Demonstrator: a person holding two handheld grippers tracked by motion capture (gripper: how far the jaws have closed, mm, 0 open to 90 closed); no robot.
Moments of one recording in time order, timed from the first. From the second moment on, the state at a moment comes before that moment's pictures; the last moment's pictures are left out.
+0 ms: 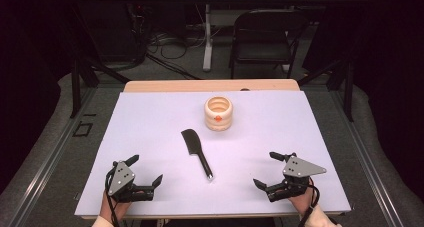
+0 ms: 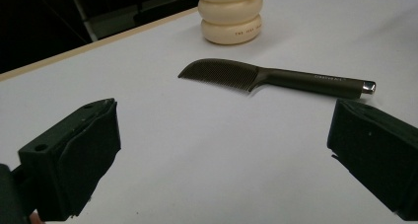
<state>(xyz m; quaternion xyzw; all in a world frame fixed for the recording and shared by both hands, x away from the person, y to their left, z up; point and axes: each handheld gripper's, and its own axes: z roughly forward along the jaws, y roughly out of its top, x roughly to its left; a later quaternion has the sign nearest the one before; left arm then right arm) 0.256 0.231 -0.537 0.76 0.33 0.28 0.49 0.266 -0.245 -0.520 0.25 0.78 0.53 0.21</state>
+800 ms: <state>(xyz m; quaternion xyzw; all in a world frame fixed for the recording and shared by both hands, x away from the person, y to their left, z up) 0.269 0.202 -0.538 0.77 0.31 0.27 0.49 0.267 -0.243 -0.521 0.25 0.79 0.53 0.21</state>
